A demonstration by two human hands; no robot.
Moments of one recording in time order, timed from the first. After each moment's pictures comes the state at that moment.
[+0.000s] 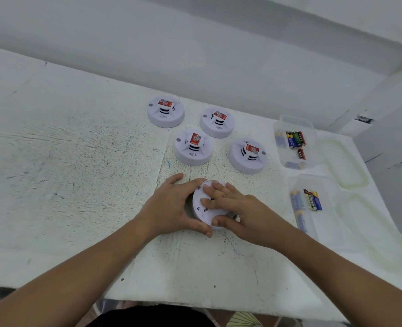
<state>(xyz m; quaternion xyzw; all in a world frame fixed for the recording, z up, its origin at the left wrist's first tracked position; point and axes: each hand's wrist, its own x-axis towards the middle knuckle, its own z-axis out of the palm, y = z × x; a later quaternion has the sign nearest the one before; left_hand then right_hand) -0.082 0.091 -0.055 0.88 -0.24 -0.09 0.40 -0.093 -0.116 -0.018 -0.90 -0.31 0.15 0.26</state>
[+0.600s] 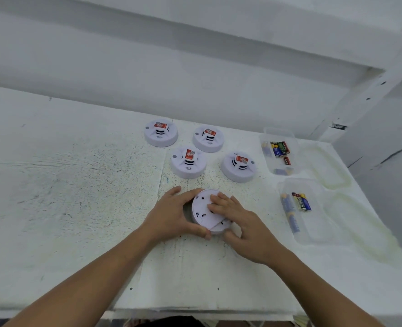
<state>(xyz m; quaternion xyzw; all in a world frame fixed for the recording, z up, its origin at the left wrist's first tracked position) -0.091 0.092 -0.032 0.88 -0.17 -0.14 0.41 -0.131 -0.113 -0.025 -0.91 -0.21 0.06 0.36</state>
